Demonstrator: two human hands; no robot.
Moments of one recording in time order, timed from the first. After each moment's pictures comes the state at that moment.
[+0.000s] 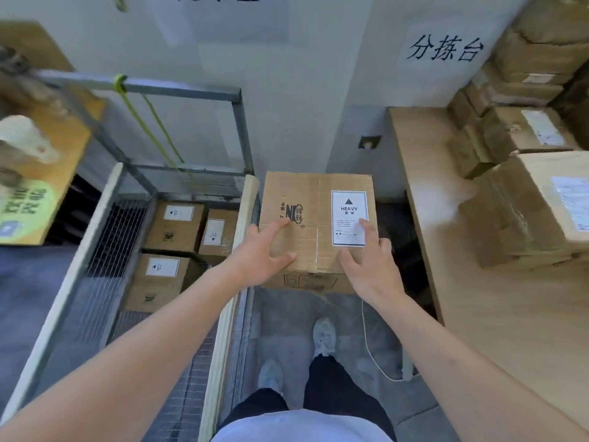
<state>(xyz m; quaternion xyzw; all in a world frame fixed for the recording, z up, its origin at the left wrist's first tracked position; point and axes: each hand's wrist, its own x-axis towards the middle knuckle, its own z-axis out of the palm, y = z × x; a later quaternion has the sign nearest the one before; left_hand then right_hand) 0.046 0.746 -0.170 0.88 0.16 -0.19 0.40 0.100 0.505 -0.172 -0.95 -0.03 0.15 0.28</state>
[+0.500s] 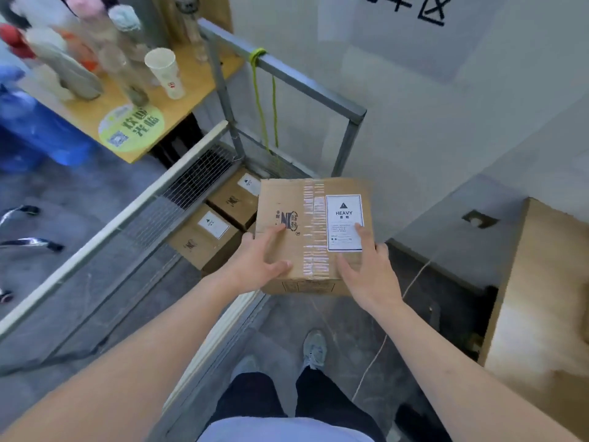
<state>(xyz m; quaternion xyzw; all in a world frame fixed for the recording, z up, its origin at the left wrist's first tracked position) 0.050 0.807 -0.197 0.76 0.42 -0.09 0.48 0.232 0.631 -0.206 -0.89 -0.30 0.27 0.22</state>
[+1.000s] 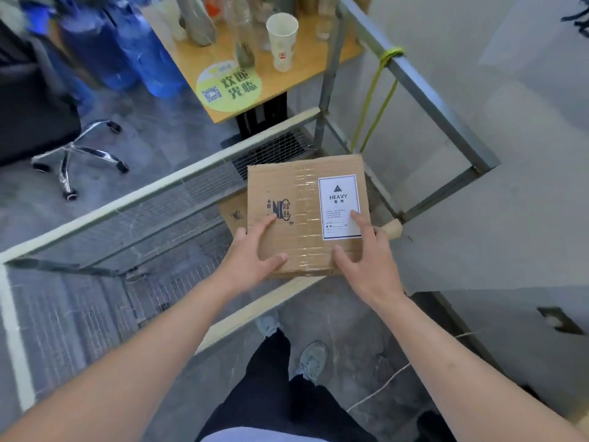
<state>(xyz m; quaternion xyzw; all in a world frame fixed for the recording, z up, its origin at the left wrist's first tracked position) -0.024 0.849 -0.229 0.63 0.59 0.08 0.50 0.219 0.775 -0.228 -0.78 -0.49 0.32 0.23</state>
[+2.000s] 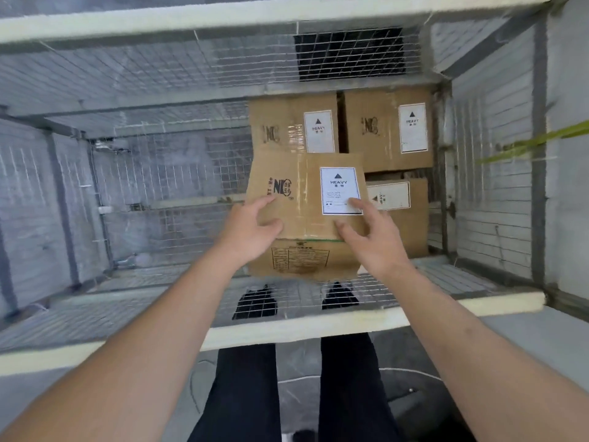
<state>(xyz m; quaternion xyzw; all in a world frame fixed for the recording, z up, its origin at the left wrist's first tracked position) -0.082 0.921 -0.534 0.37 0.73 0.05 0.57 0.169 0.952 -0.511 -0.69 -0.53 0.49 0.00</state>
